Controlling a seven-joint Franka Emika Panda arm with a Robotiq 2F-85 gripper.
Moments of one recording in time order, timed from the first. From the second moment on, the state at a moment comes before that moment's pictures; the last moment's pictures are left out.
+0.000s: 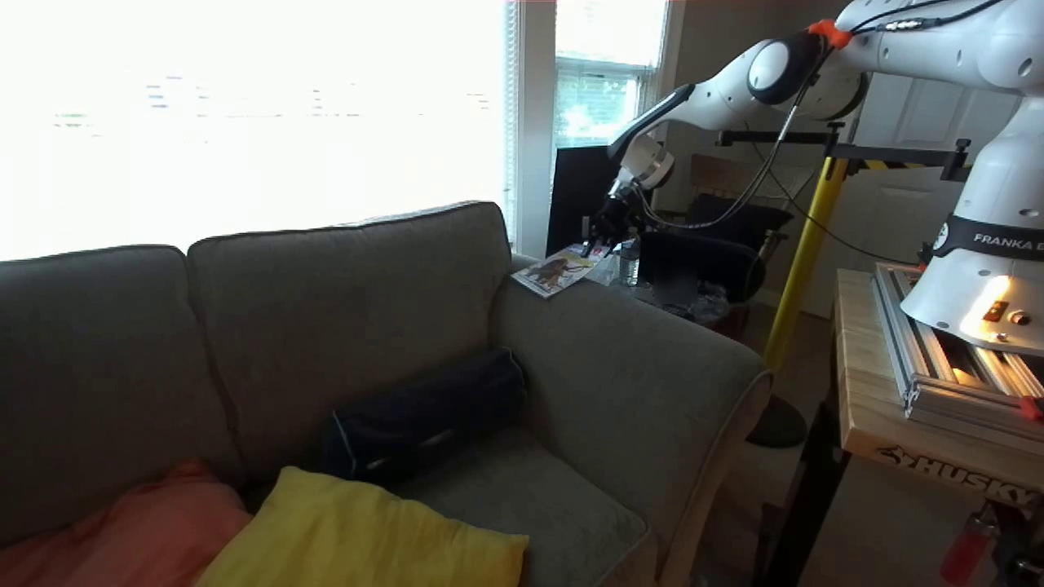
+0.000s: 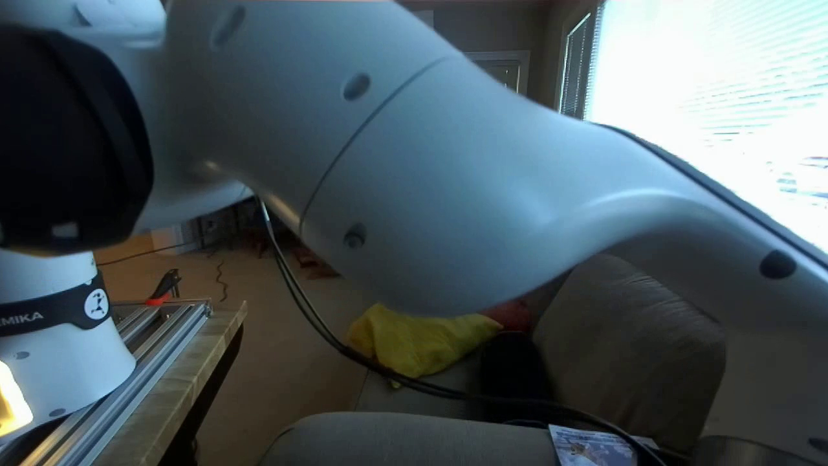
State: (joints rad) arm -0.67 1.36 0.20 -0.89 0.55 1.87 -0.35
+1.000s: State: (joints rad) arm -0.62 0.70 0.01 -1.50 0.37 1.74 -0.39
